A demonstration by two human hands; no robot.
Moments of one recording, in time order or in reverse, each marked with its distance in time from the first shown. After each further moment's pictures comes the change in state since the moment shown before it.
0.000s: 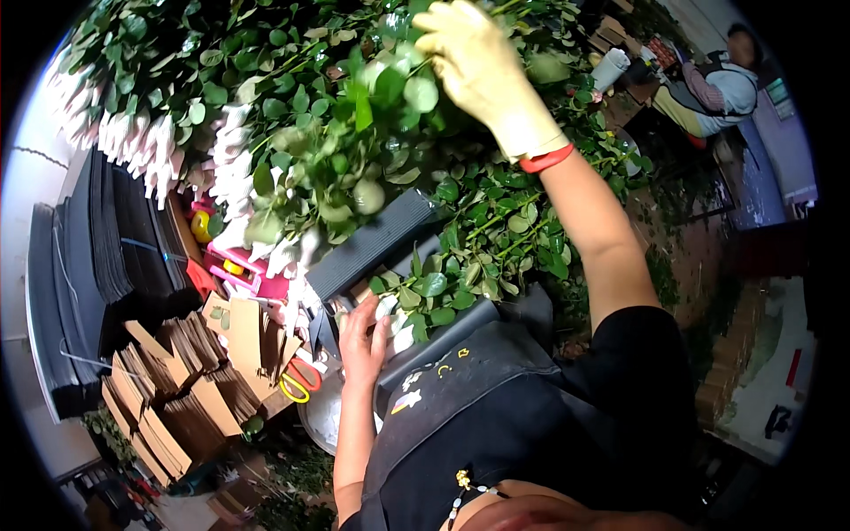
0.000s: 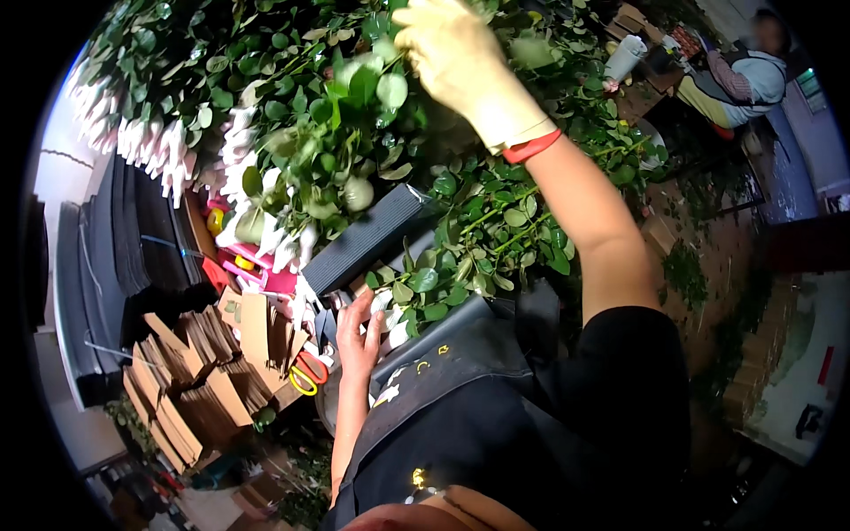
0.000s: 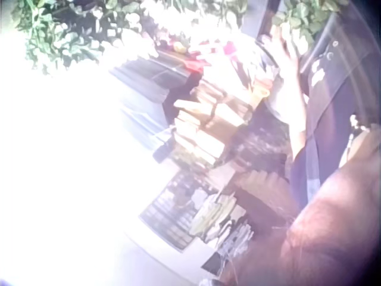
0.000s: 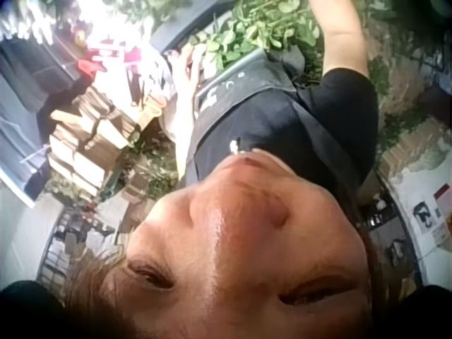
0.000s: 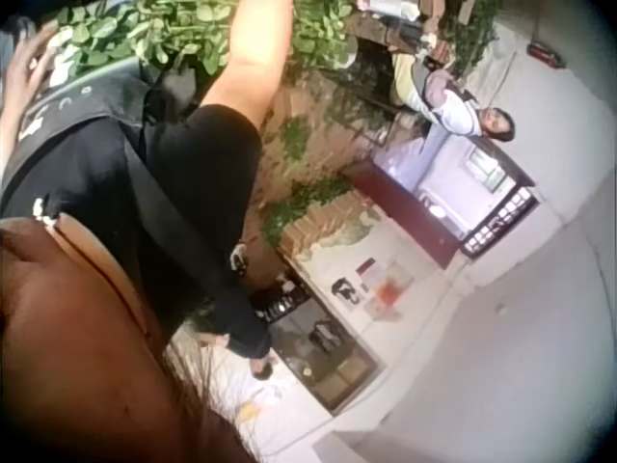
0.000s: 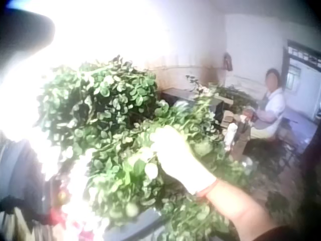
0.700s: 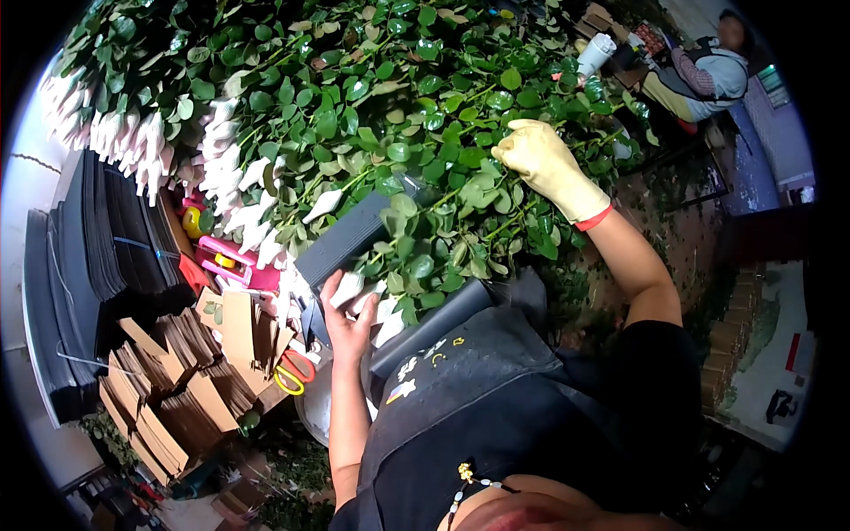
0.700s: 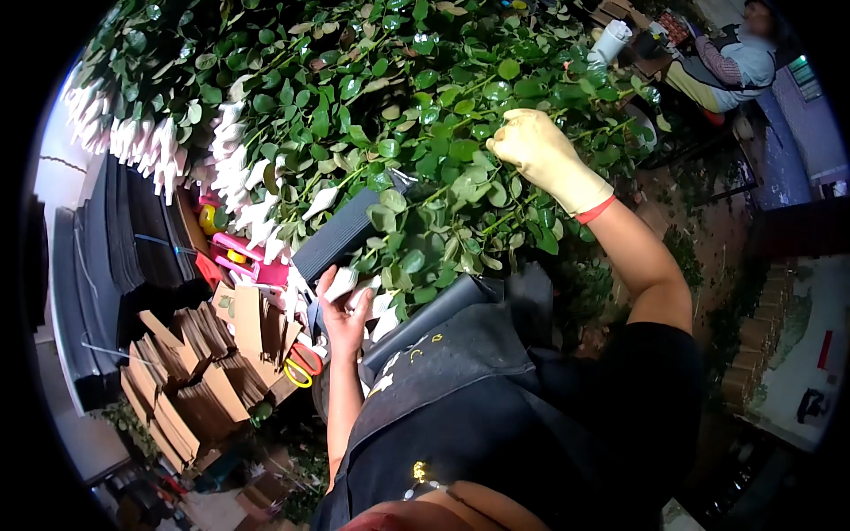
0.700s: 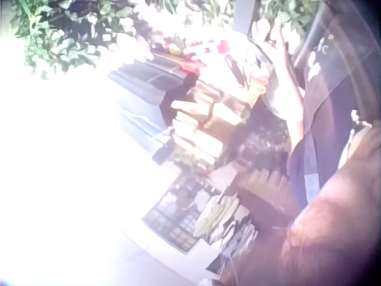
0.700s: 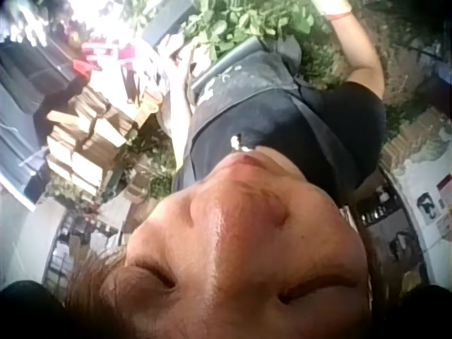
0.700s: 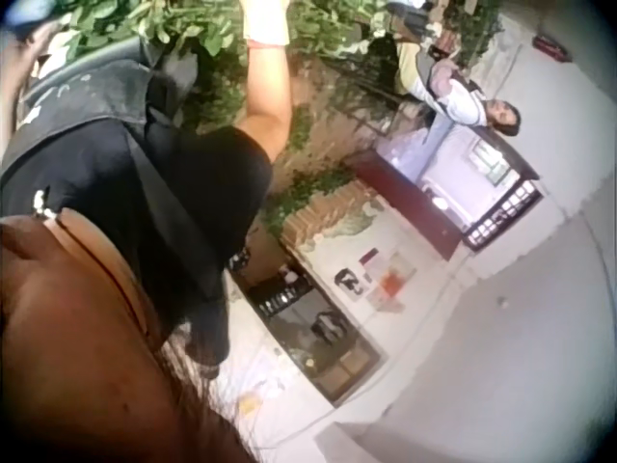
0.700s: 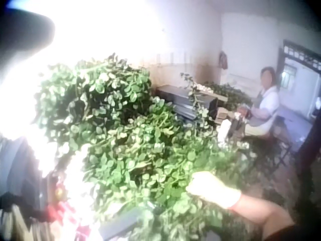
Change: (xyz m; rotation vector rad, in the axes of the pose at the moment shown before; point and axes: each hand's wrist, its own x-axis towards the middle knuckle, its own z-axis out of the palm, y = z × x) left_hand 0.003 -0.034 0.023 -0.437 0.079 -0.183; right_hand -0.185 0.029 -0.040 0.013 -0.474 -0.145
